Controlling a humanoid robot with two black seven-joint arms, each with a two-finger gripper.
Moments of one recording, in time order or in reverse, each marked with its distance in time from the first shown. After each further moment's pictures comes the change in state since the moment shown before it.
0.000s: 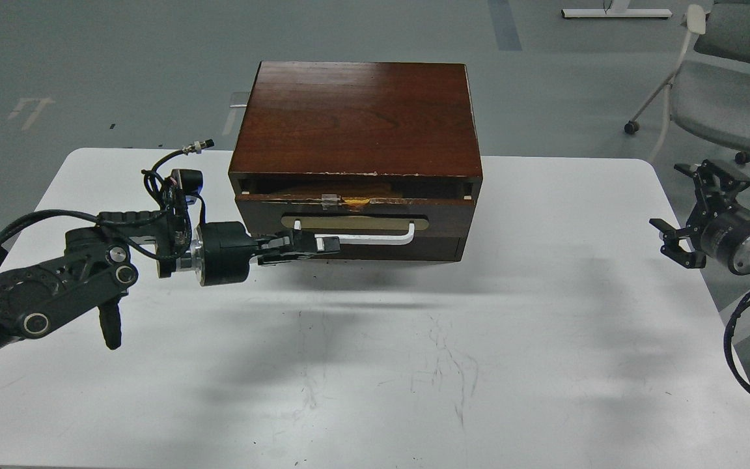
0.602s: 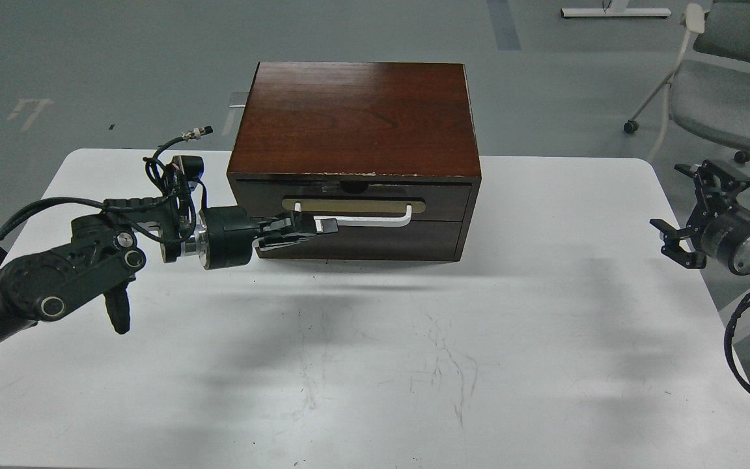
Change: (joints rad) left arm -0.039 -0.044 0.000 0.103 -0.002 0.000 0.000; right arm 0.000 0.000 0.000 -0.002 0.000 0.000 0.000
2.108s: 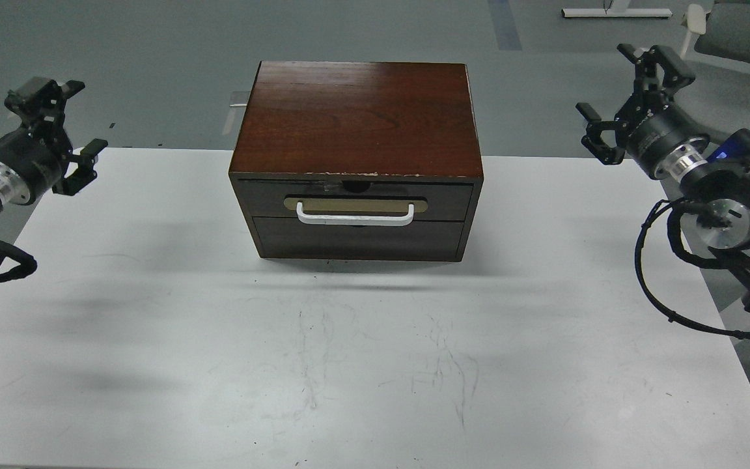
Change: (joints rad) left arm 0.051 0.081 -0.317 0.571 -0.907 0.000 0.284; right arm 0.182 0.250 0.112 -0.005 -0.043 -0.032 0.151
